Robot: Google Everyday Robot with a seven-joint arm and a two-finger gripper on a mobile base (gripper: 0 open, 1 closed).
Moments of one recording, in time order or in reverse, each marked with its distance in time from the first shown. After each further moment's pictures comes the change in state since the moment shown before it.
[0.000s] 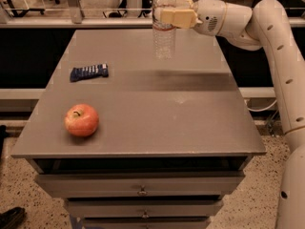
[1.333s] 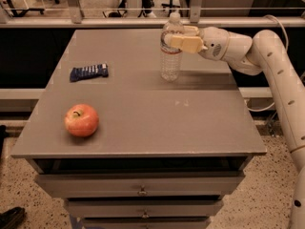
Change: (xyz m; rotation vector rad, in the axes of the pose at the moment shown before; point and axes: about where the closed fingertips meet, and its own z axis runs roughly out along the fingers) arm 0.064 -0.001 -0.036 0.005 -0.037 0.080
